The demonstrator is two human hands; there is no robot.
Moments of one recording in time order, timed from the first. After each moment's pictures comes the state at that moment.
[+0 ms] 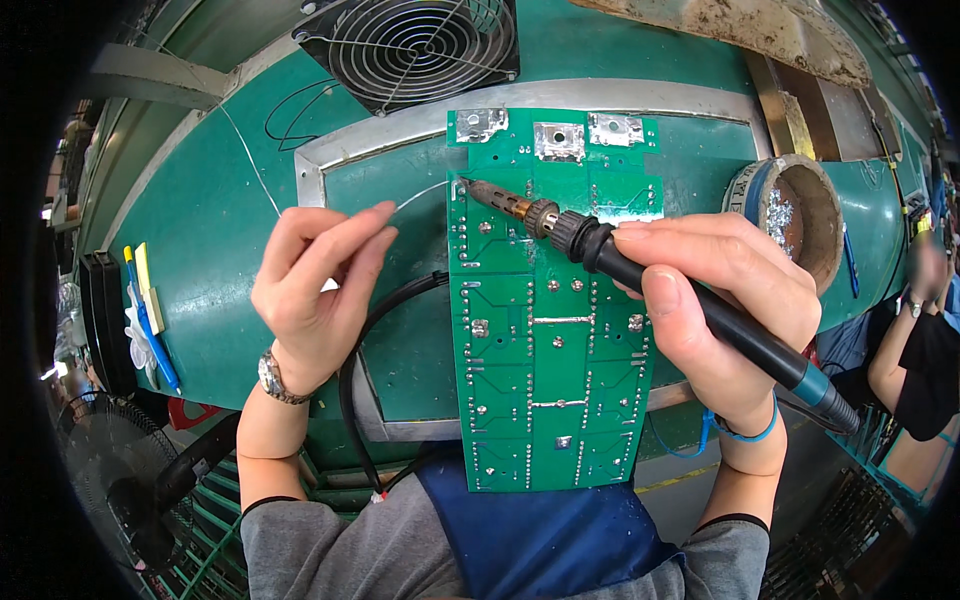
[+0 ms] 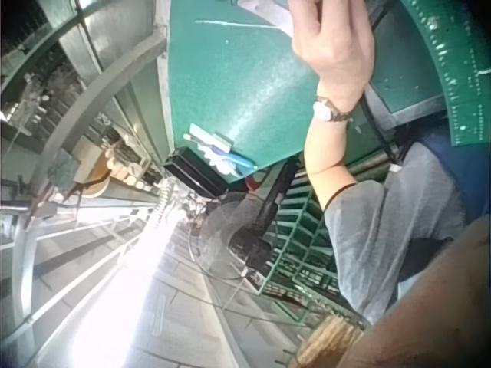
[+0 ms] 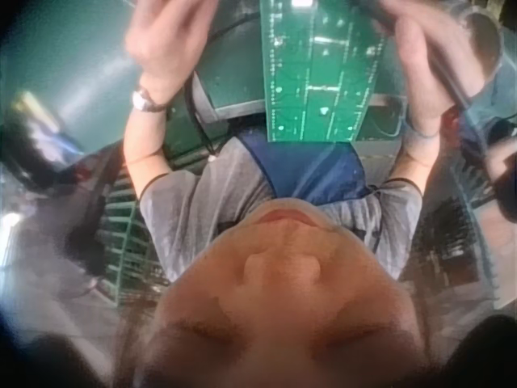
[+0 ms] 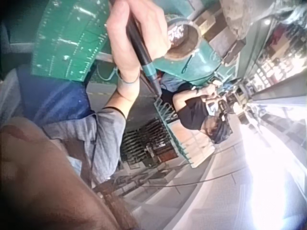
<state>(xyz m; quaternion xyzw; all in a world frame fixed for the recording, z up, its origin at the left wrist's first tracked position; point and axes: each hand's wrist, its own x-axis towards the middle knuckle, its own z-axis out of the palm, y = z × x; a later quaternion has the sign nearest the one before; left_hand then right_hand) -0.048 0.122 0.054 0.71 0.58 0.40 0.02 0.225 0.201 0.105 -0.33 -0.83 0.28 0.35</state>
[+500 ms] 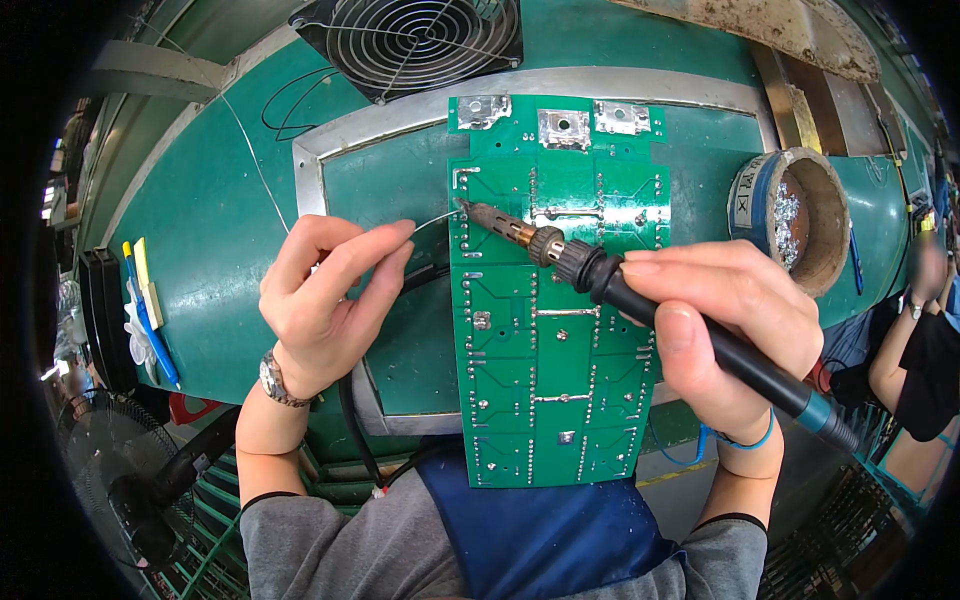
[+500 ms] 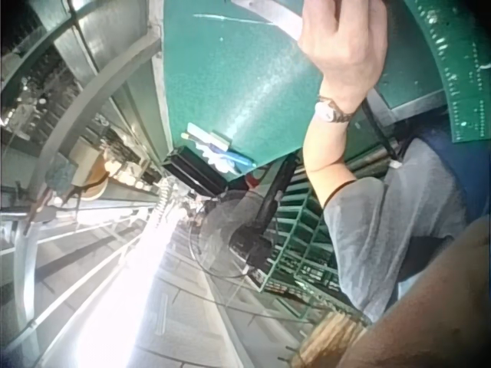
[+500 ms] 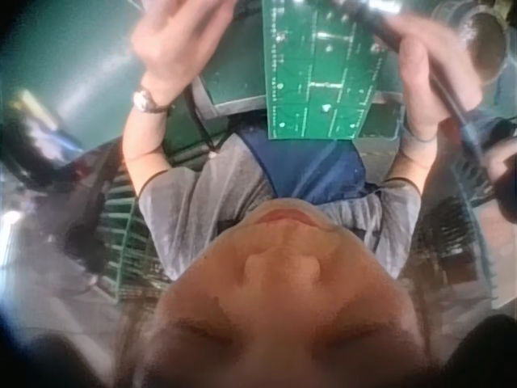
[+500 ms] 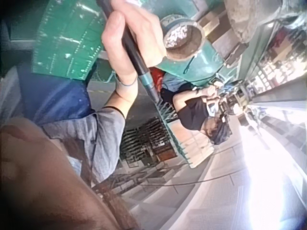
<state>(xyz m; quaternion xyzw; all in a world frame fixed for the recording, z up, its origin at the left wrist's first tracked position) -0.043 0.118 0.057 0.73 0.56 0.39 0.03 0.231 0.185 0.104 -0.35 -0.80 0.32 0.36</state>
